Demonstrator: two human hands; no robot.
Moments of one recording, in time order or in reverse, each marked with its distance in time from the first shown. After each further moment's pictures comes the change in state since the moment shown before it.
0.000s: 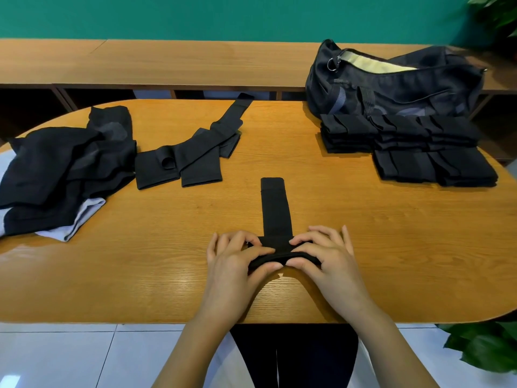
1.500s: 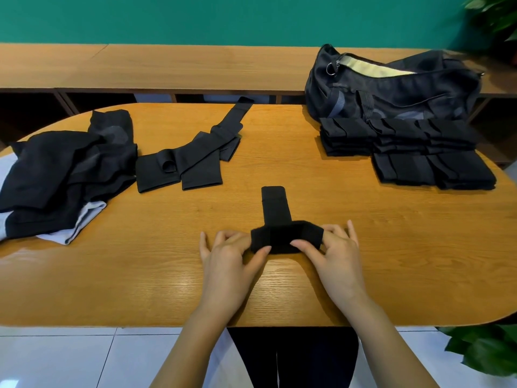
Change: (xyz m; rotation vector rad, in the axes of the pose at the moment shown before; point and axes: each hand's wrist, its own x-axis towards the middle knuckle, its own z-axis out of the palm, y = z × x) left_hand 0.013 0.007 -0.007 -0.039 0.039 -0.146; right_hand 0.016 -0.003 0.001 -0.060 0.178 0.150
